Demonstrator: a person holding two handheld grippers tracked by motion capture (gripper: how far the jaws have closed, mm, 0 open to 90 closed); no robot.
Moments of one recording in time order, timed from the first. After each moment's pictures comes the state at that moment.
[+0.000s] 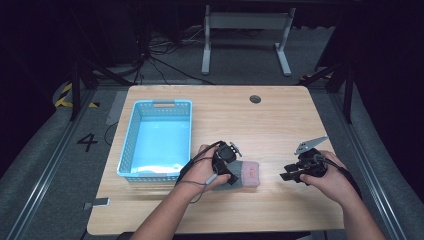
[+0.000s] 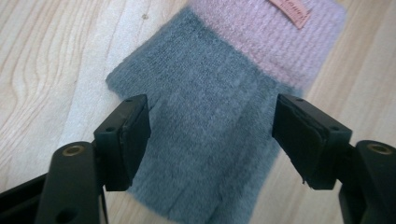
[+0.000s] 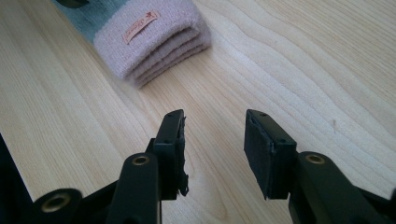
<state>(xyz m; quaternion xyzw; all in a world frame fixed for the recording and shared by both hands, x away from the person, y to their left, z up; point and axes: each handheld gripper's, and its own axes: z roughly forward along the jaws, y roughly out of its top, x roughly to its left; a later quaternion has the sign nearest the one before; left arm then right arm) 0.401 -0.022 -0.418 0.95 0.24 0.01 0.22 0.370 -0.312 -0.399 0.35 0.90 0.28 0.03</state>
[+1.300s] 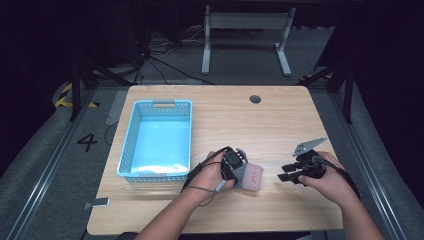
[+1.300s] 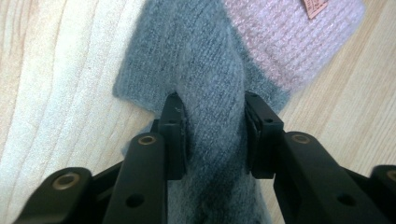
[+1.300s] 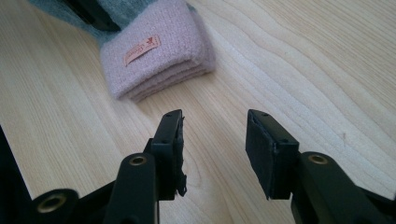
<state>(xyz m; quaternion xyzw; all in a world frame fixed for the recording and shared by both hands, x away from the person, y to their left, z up) 0.392 -0.040 -0.426 0.96 0.23 -0.01 0.18 0.368 -0.306 -0.400 0.33 0.90 0.29 0.04</state>
